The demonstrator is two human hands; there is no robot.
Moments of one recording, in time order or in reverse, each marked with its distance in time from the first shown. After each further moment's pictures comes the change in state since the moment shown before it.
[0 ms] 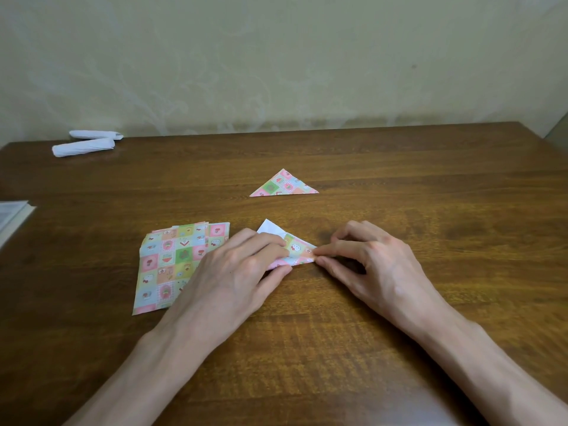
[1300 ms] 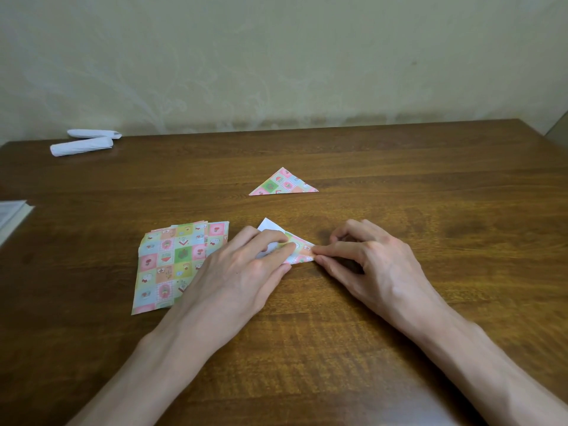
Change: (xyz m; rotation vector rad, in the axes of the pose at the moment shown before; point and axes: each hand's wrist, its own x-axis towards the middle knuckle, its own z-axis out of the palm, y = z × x) left_hand 0.001 -0.004 0.010 0.118 -0.002 0.064; right_hand 0.000 0.000 0.005 -0.027 0.036 -0.007
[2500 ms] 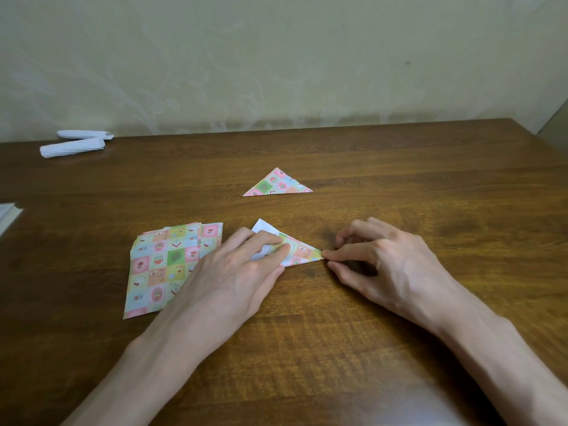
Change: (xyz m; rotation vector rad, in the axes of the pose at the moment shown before) left_hand 0.002 0.000 -0.004 0.016 -0.034 0.041; right_hand 0.000 0.012 -0.030 -0.062 -0.187 -0.015
